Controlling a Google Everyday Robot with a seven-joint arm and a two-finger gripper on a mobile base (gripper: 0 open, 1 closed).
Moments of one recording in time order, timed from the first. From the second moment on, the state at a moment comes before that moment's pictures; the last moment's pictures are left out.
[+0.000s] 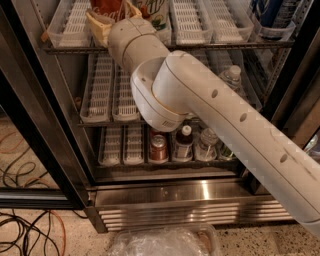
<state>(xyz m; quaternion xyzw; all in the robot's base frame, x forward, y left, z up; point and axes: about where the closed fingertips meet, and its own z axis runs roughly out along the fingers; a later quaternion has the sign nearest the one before) 0.642 0.091 1.069 -0.19 0.59 0.16 0.76</state>
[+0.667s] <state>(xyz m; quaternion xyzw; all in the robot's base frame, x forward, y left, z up) 0.641 0.094 1.081 -0.20 0.57 0.16 0.78</state>
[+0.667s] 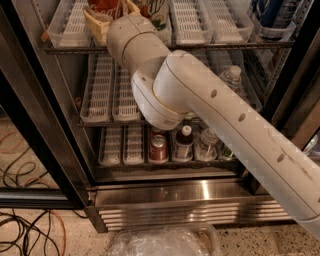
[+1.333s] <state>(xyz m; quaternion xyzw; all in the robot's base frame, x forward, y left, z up) 0.640 0.092 1.094 -0.20 0.55 0.16 0.79</state>
